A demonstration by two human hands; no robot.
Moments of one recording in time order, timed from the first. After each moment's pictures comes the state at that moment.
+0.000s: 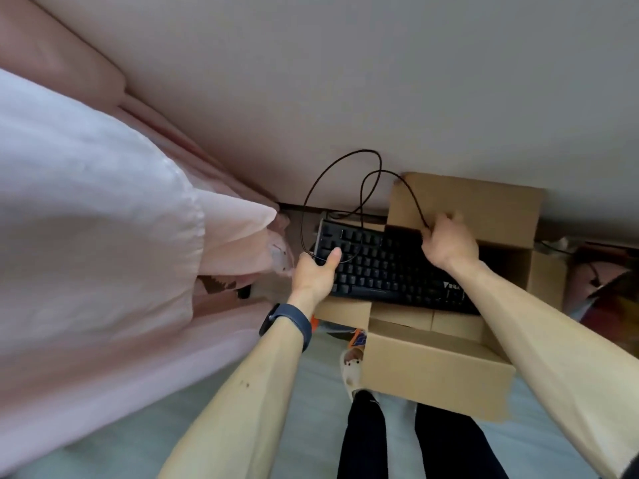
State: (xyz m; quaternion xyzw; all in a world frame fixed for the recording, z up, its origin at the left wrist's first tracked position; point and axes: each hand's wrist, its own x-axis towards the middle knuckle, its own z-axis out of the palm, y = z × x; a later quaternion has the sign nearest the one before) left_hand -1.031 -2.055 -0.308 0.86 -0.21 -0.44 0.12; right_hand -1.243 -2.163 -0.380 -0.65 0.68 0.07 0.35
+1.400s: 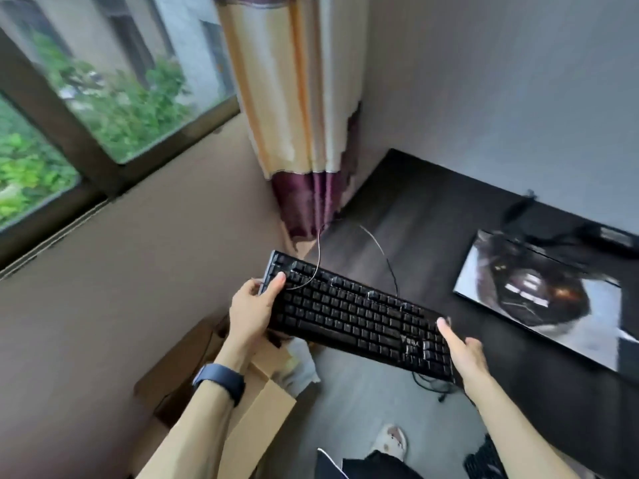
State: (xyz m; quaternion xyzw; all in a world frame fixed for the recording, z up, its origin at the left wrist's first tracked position) left_hand -1.410 -1.949 0.056 0.50 -0.64 -0.56 0.17; right_hand -1.595 -1.627 -0.042 0.21 0.80 -0.49 0.27
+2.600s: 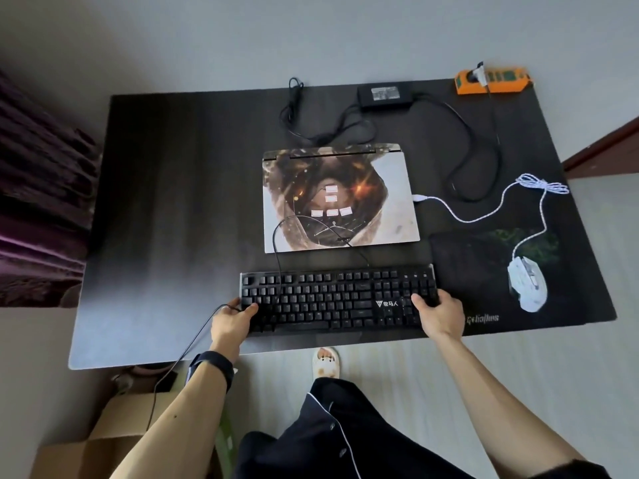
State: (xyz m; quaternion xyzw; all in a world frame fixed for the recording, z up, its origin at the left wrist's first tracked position) left_hand -1.657 -1.733 -0.137 0.45 -0.72 -0.47 -0.22; right_hand -1.651 -1.334 -0.143 0.42 0.84 -0.31 0.16
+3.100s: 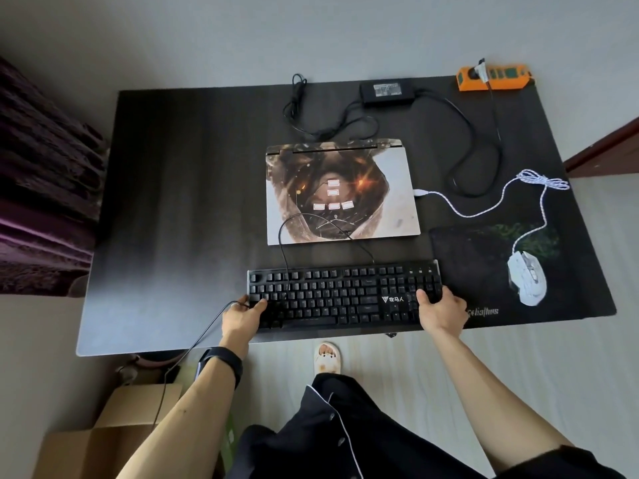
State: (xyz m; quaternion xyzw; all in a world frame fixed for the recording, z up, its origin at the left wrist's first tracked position) left_hand -1.642 -1.715 -0.133 0.44 -0.73 -0.48 -0.22; right_hand -1.640 -1.341 -0.136 0.44 0.84 -0.28 0.16
